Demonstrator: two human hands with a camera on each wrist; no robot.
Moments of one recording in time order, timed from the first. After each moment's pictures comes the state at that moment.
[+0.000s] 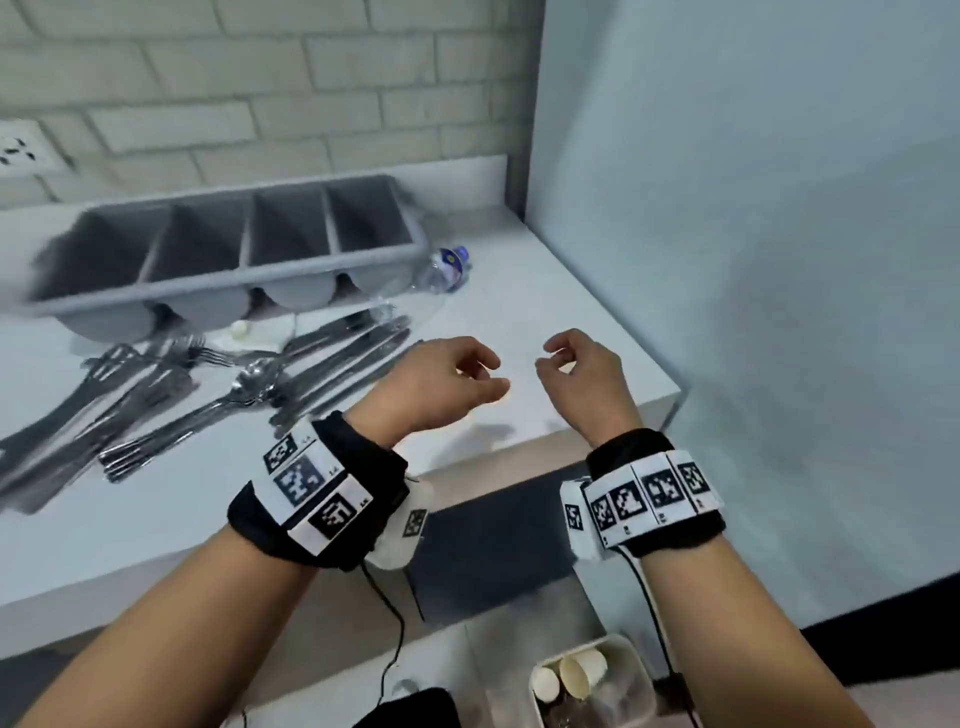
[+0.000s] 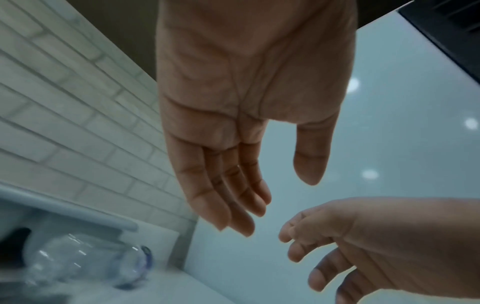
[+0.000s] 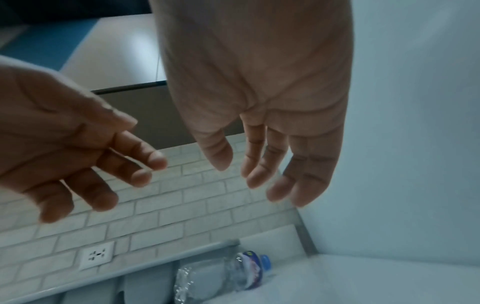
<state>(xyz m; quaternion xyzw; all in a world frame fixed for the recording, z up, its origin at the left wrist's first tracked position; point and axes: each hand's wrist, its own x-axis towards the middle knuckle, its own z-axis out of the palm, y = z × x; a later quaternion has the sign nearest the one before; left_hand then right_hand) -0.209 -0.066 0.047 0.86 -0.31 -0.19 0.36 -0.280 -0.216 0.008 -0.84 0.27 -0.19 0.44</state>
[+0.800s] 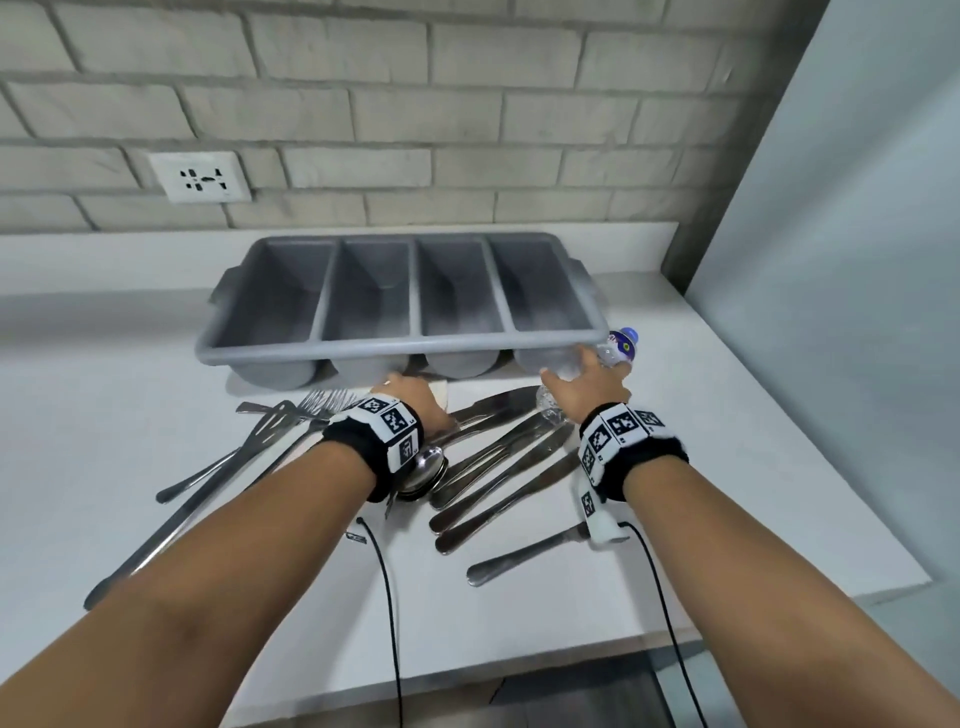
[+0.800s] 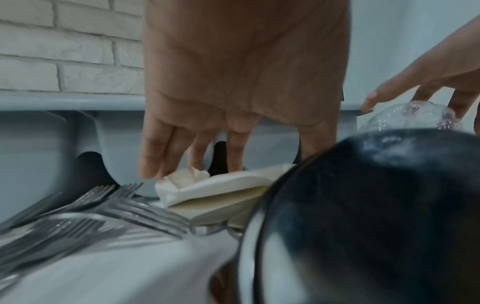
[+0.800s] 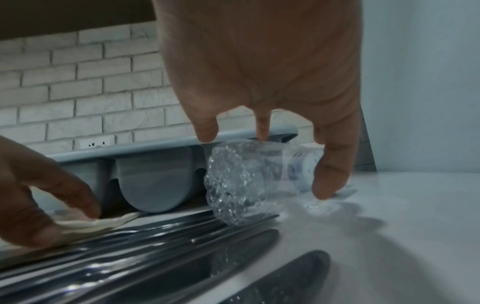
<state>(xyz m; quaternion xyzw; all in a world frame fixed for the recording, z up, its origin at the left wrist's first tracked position) 0.049 0.047 -0.012 0.98 -0.08 -0.19 0.05 -0.015 -0.148 -0.014 -0.89 0.34 -0.01 0.31</state>
